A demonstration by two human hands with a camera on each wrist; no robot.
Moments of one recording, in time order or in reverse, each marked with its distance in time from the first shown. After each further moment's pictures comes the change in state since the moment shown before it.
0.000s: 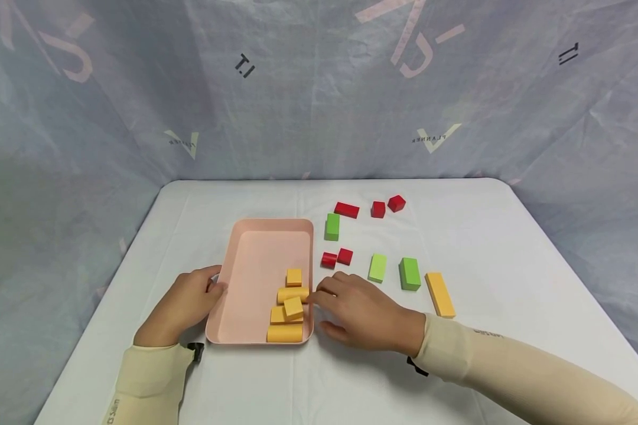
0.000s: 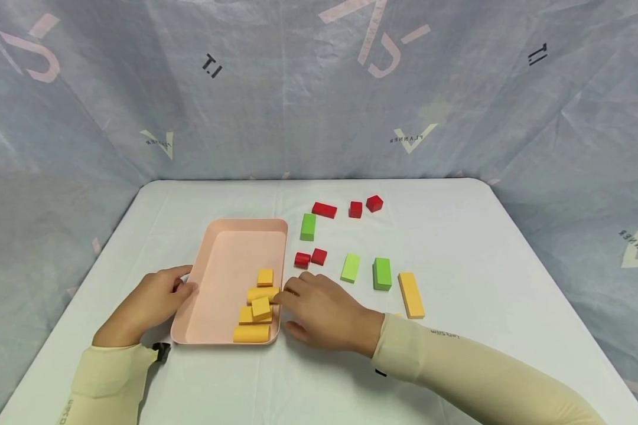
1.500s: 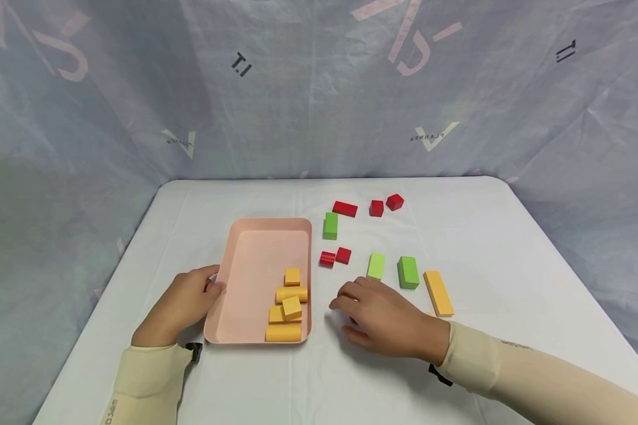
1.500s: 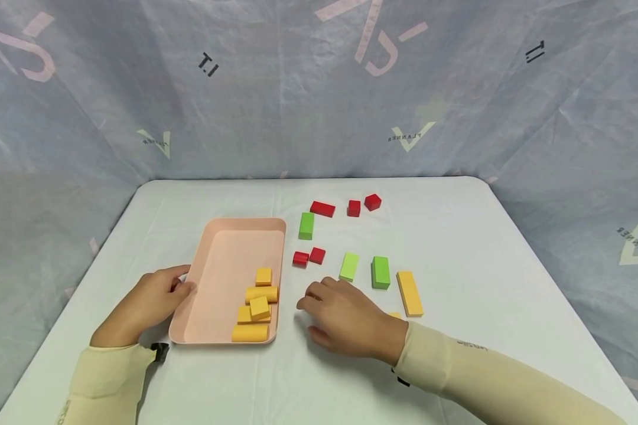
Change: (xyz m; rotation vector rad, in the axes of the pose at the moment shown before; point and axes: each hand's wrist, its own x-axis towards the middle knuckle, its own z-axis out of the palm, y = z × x) left_hand 0.000 0.003 0.000 -0.005 0.007 0.011; right_hand -0.038 0.009 -0.004 -0.003 -0.026 0.057
